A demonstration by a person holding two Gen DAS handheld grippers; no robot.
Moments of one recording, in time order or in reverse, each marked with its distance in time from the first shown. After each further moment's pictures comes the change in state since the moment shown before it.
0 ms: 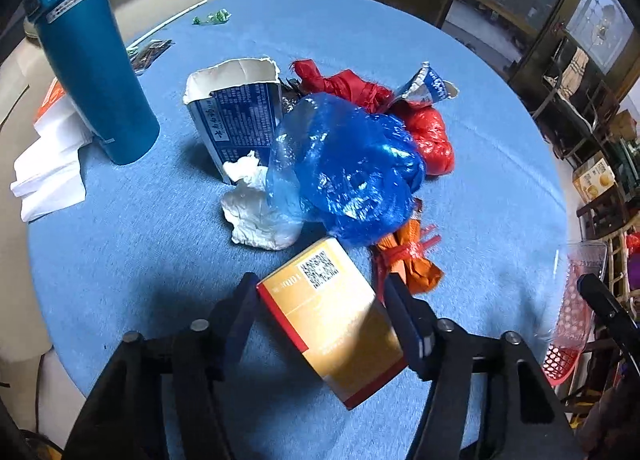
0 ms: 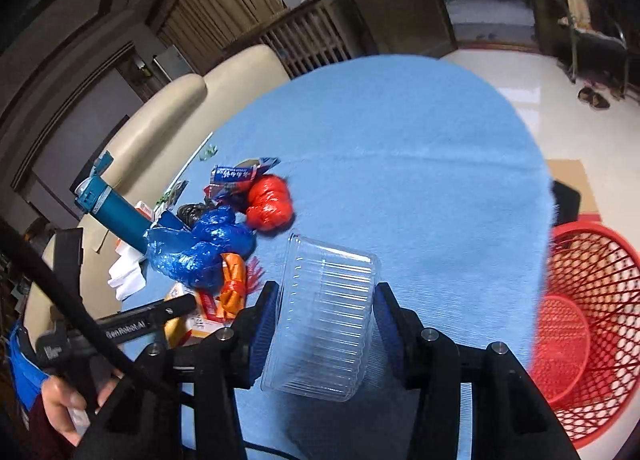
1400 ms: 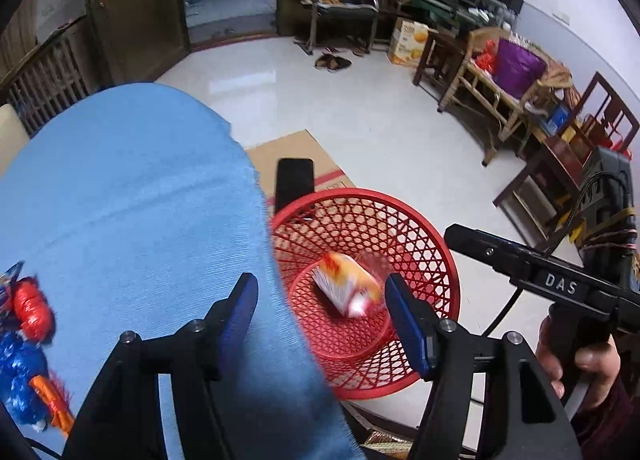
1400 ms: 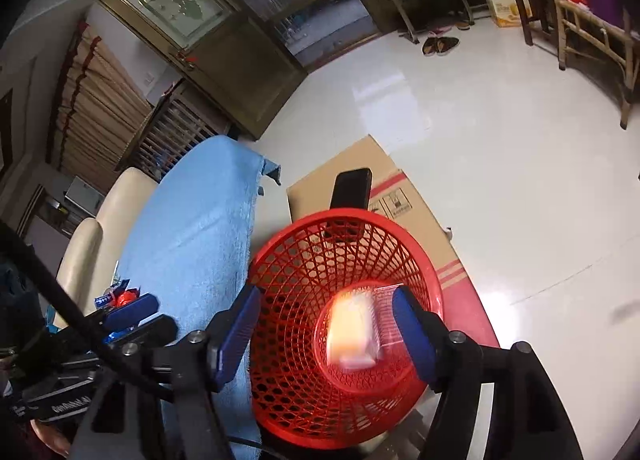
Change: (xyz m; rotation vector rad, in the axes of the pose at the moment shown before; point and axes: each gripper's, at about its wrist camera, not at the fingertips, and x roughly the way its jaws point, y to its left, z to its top) left arm -0.008 -0.345 -0.048 0.752 -0.028 -0.352; right arm -0.131 -0.247 -0.057 0.471 -0.183 -0.205
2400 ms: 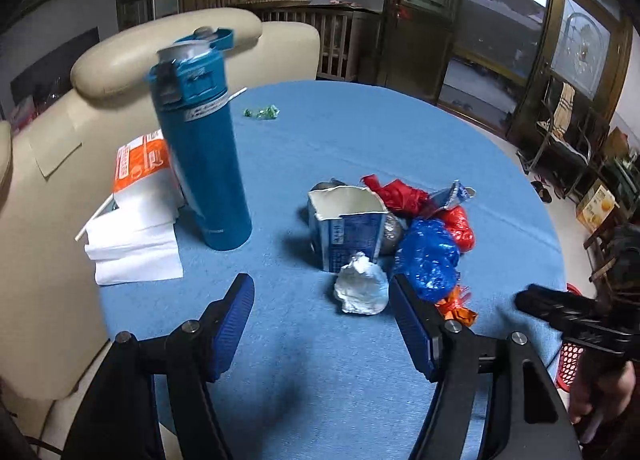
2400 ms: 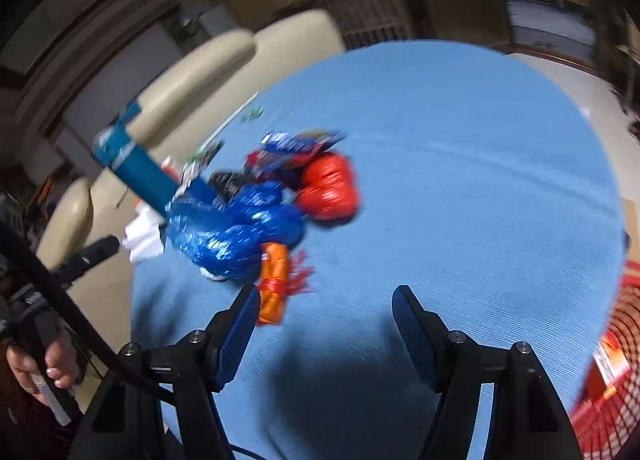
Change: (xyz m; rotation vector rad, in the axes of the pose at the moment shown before) left arm -0.198 0.291 -0.206 -0.664 -0.217 0.496; right arm 0.128 0.327 -0.114 -0.645 0.333 0.312
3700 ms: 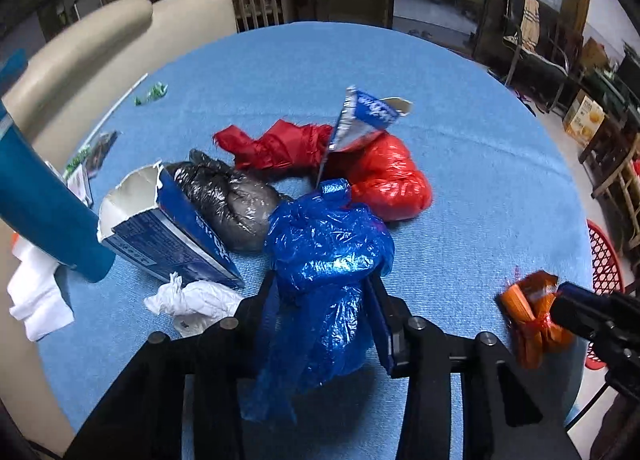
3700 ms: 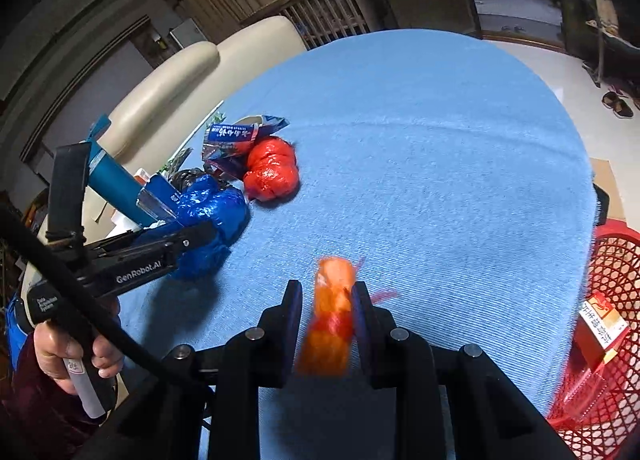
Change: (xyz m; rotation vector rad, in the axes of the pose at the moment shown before) left arm 0.099 -0.125 -0.003 0.252 0.166 -0.019; right arm -0.023 -0.050 -0.030 0.107 -0.055 -0.080
